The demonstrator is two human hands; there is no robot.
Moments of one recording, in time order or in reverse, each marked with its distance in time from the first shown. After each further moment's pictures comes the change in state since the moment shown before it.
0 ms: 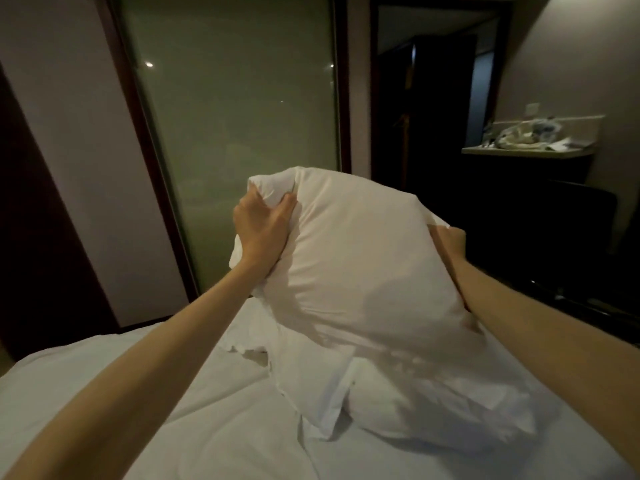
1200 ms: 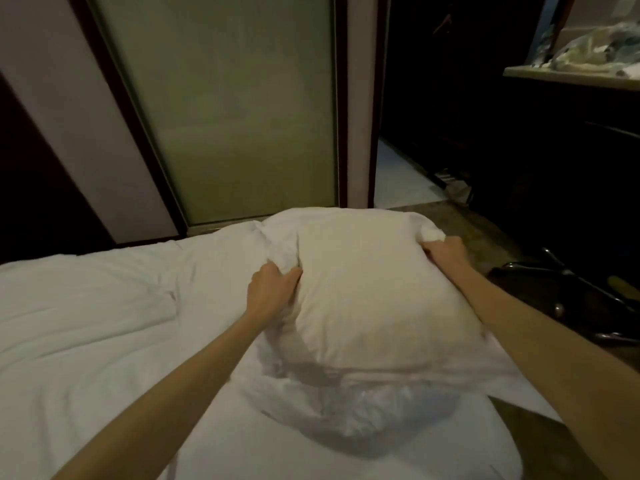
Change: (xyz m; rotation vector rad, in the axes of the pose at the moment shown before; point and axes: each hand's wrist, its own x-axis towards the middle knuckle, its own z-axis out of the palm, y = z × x) left_hand -0.210 0.039 0.376 0.539 -0.480 -0.751; right_hand 0.327 0.214 -0.203 -0.336 -0.339 0.250
